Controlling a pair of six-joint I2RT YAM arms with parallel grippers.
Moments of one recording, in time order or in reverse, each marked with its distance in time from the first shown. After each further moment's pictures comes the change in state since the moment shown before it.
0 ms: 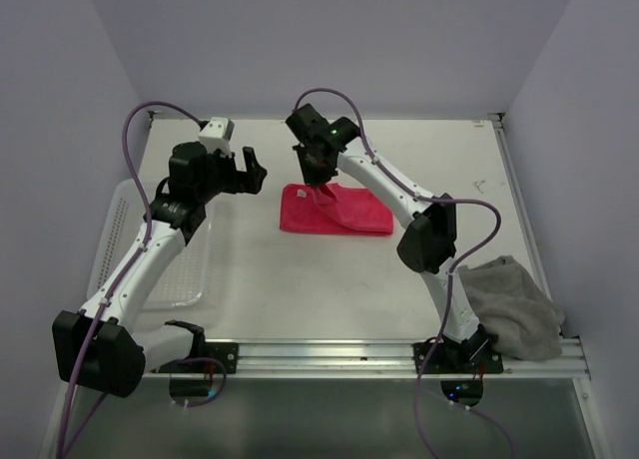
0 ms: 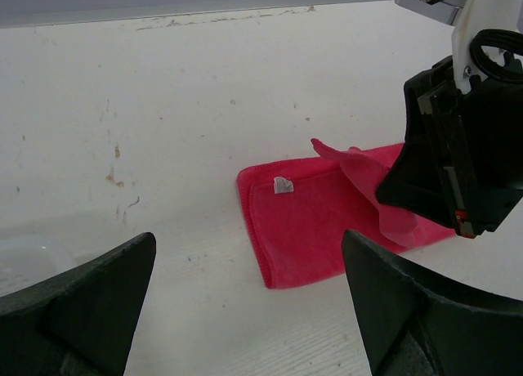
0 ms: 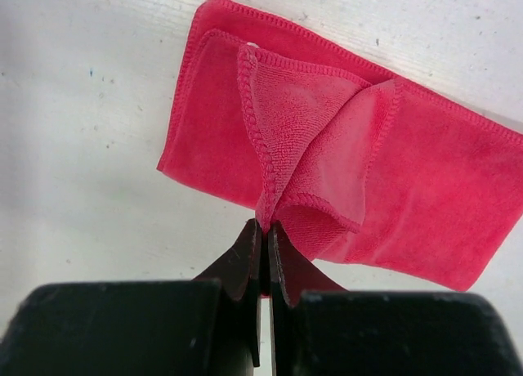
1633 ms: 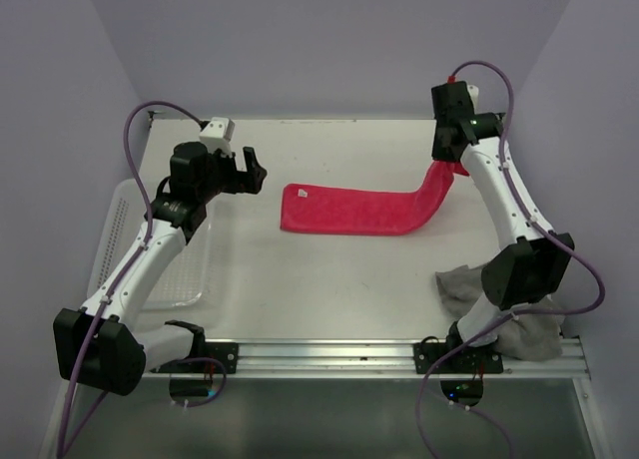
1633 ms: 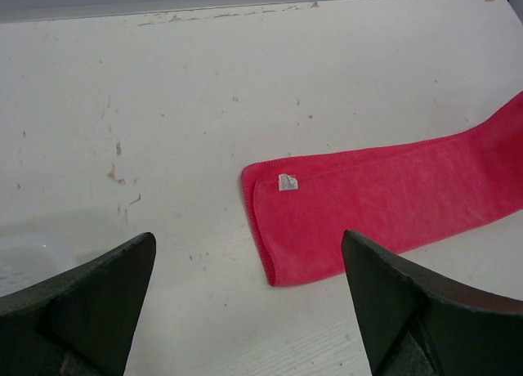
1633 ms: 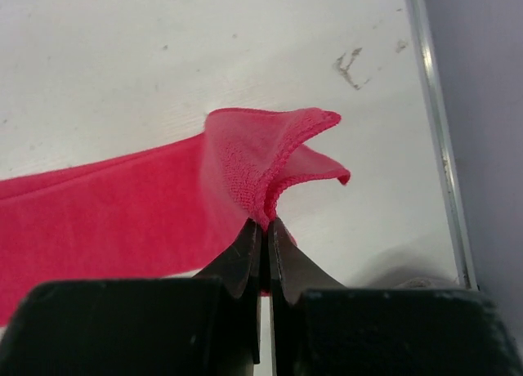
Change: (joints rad) left arm 0.001 0.010 0.002 -0.005 -0.011 0.002; right arm -0.542 -0.589 -0.605 0.180 0.296 -0.122
